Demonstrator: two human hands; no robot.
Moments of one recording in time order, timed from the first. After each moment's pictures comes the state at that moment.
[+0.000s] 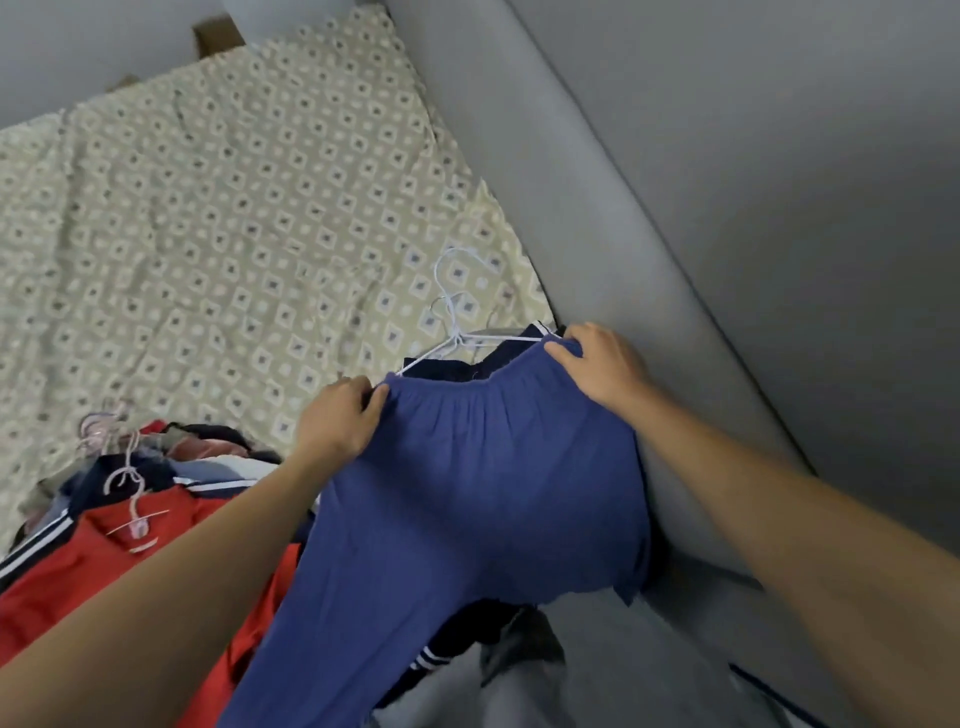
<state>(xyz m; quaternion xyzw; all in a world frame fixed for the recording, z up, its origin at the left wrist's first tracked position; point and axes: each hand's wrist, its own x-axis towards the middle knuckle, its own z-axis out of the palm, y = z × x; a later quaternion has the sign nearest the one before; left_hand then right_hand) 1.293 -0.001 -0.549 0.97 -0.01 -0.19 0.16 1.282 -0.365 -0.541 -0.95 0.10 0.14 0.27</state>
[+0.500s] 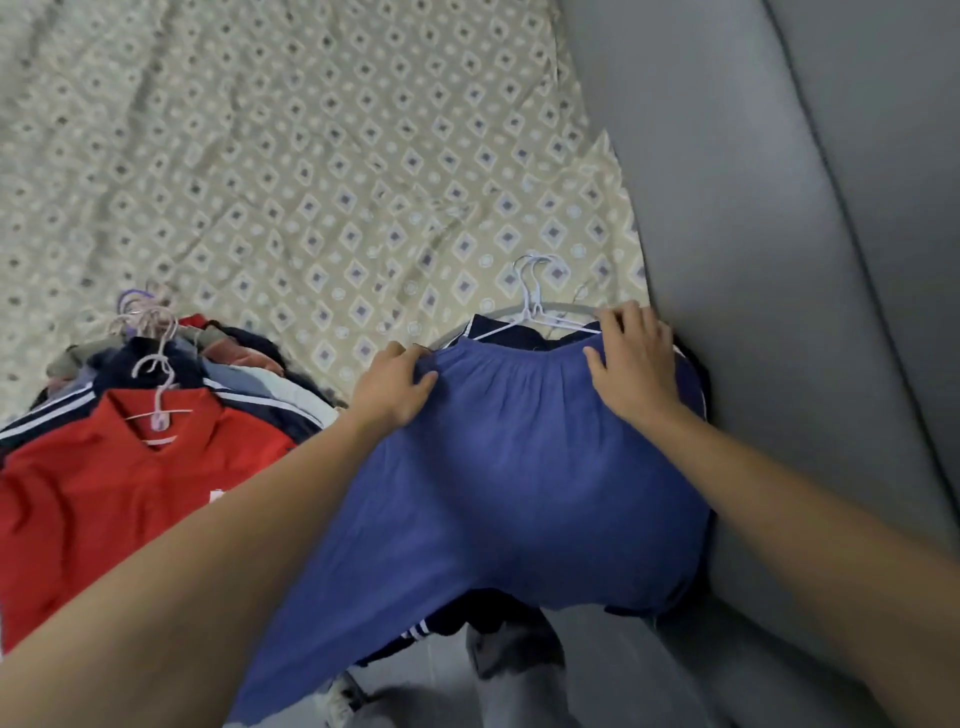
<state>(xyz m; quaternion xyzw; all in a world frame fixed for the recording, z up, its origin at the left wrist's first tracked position) 1.279 0.027 -0.636 0.93 0.07 -0.27 0.24 1.301 -0.306 -0.626 -0.99 -0.06 0.03 0.07</state>
